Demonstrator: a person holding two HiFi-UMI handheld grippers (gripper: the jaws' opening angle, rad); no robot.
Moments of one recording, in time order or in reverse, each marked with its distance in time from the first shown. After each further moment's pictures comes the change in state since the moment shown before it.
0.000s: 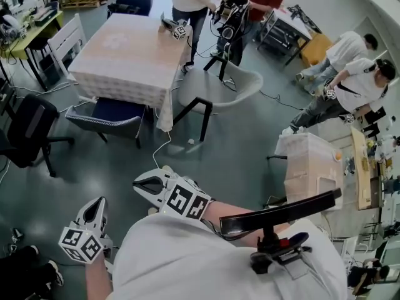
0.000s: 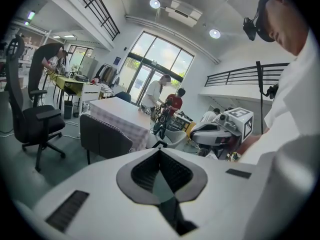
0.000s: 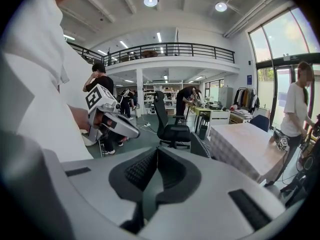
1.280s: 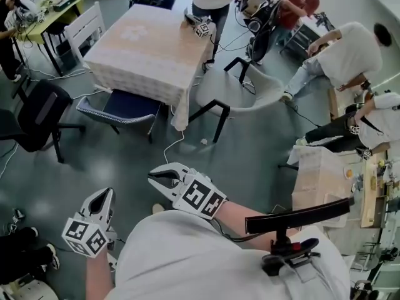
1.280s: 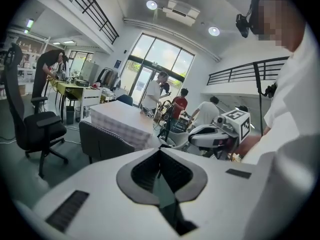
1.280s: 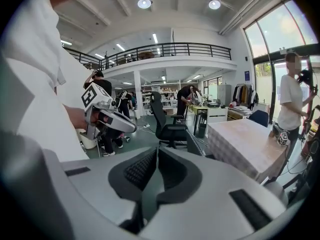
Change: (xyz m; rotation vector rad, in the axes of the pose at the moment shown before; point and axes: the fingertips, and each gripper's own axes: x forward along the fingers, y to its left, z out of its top) left arm 0.030 -0.006 0.027 0.027 -0.018 0.047; right arm -0.012 -0.049 -0.011 0.042 -0.010 0.013
